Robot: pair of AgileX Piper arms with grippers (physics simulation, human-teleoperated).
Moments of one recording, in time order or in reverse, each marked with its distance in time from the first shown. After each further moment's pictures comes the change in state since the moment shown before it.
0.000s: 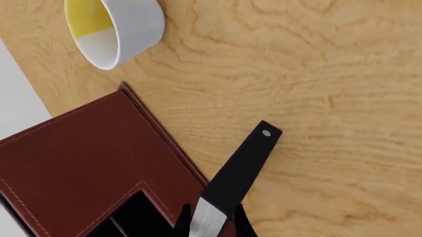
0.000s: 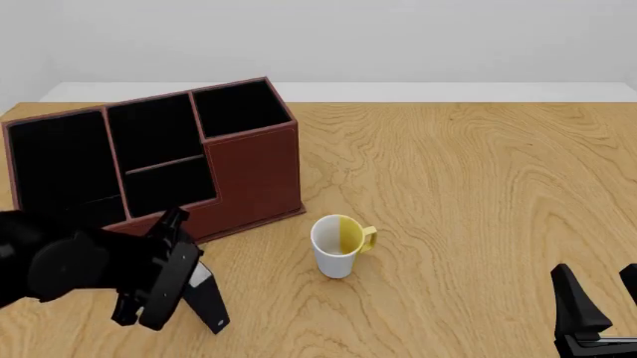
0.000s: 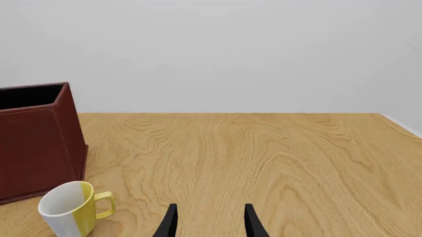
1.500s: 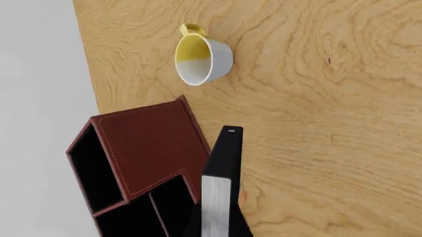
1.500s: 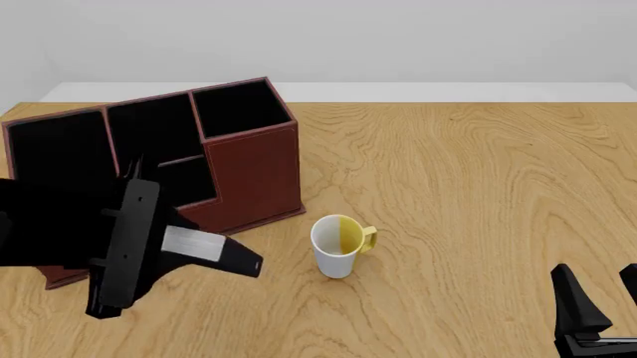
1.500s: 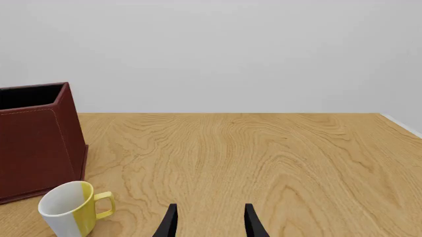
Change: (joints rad) left arm -0.184 -0.193 -0.291 0.350 -0.333; right arm 0.000 0.000 0.000 0.000 0.000
